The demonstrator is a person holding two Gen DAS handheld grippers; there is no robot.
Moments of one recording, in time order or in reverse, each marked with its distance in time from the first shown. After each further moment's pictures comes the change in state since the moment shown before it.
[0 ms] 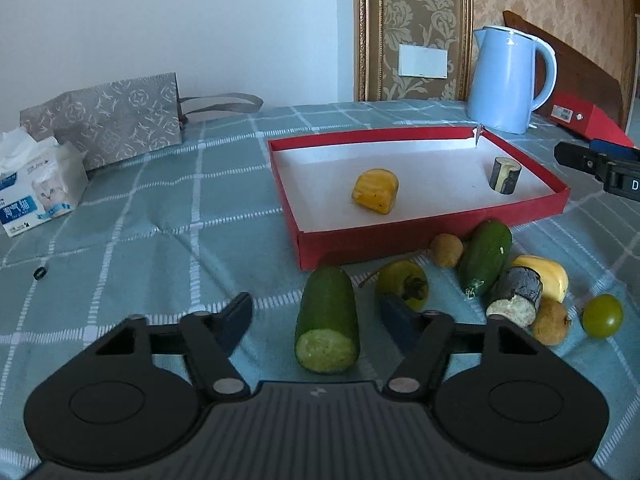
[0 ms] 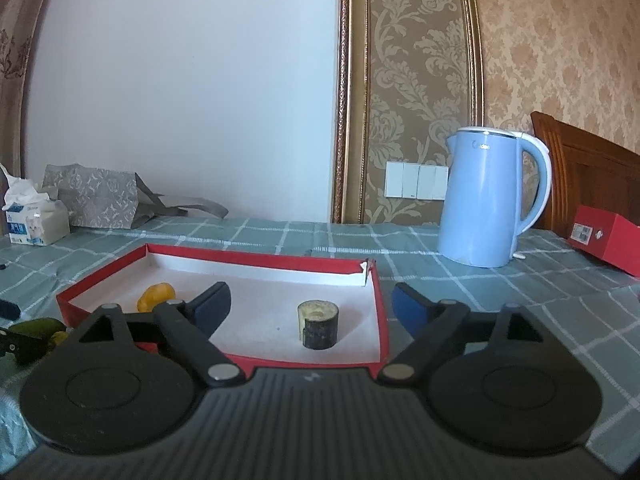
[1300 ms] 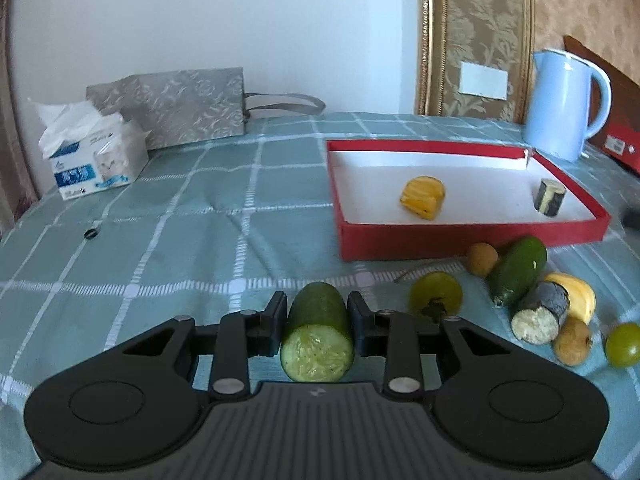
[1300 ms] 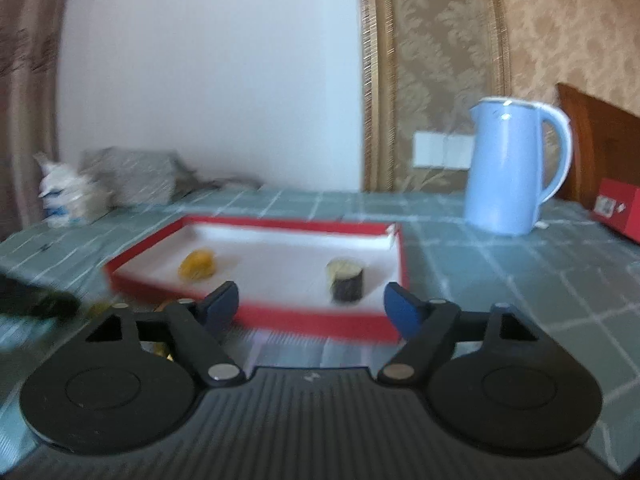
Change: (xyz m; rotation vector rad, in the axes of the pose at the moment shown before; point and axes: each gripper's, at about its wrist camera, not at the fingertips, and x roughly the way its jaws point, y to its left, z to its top) left arm -0.012 -0.006 -0.011 -0.136 -0.033 0.171; right arm -0.035 -0.007 -0.009 0.006 0.107 0.132
